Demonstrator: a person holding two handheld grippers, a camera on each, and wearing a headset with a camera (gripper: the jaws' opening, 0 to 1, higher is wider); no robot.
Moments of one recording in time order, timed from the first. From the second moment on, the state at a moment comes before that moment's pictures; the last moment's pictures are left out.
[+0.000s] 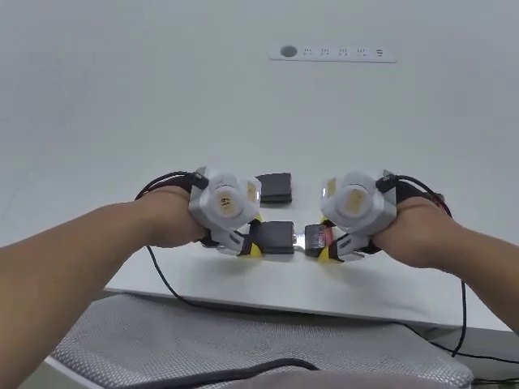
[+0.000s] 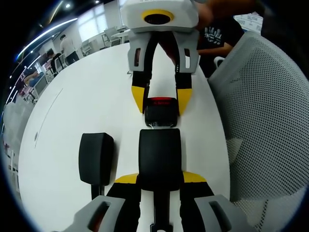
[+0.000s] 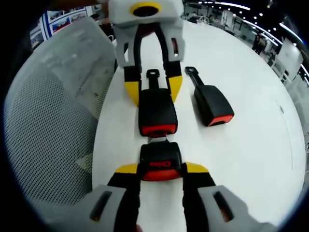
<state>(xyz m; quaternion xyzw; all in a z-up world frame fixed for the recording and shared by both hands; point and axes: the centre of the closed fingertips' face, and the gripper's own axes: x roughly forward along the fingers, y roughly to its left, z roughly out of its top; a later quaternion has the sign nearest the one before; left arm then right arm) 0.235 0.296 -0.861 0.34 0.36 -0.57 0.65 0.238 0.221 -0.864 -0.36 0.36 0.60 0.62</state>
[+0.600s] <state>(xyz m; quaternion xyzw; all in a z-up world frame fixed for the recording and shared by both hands) 0.235 0.296 -0.863 0.34 0.36 -0.57 0.65 0.237 0.230 -0.864 -0.35 0.37 0.59 0.62</state>
